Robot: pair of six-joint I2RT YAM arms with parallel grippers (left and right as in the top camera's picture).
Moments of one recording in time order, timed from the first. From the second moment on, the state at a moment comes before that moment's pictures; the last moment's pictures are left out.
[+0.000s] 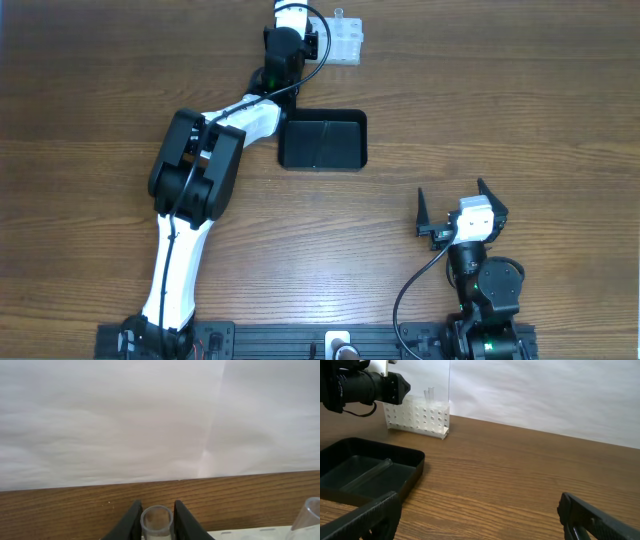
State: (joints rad) left arm -0.41 2.41 1.57 0.70 -0.29 -0.04; right arm 0.09 0.02 0.01 -0.07 -0.02 -0.14
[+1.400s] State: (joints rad) left arm -0.40 2.21 1.57 0.68 -0.28 -0.04; right arm 0.09 0.02 0.01 -0.07 -0.02 -0.13
